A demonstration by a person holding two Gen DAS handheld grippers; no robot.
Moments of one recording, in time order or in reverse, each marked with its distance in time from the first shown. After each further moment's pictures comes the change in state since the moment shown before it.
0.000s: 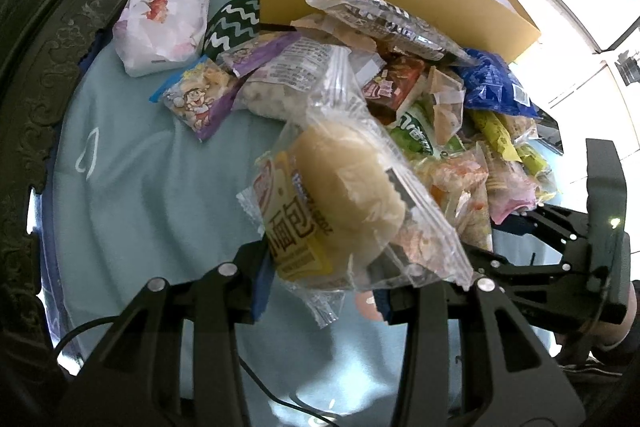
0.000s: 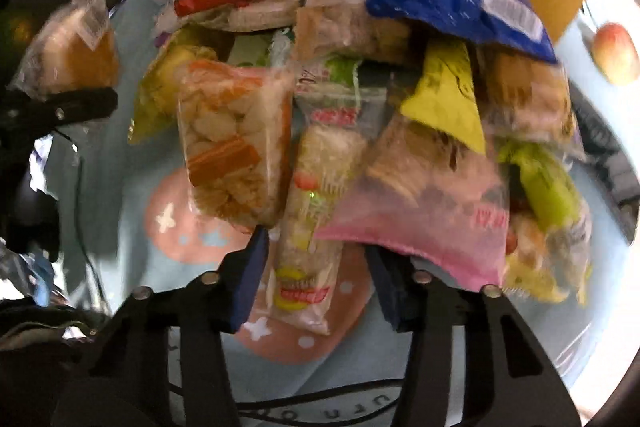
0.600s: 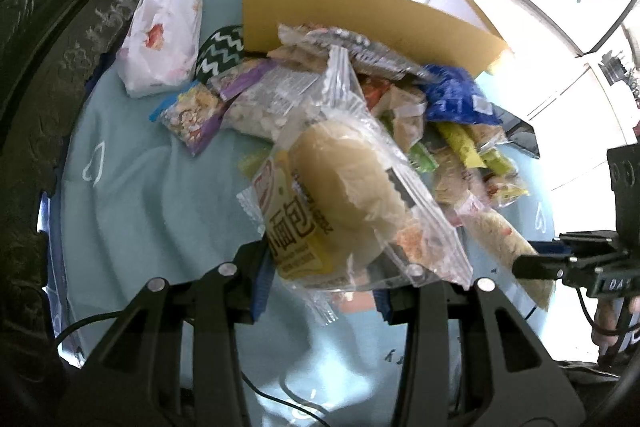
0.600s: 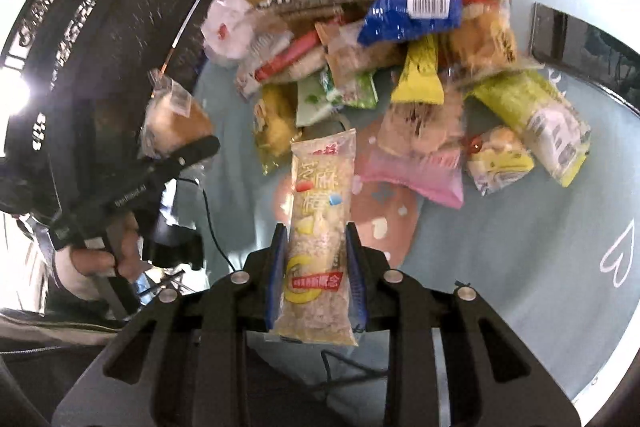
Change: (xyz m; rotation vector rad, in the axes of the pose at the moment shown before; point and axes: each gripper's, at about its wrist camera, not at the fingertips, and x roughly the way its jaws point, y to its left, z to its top) left arm -0.032 -0.018 -0.007 0.022 -0.075 -0.032; right arm -0.086 -0.062 -0.027 0.287 -0.051 0.432
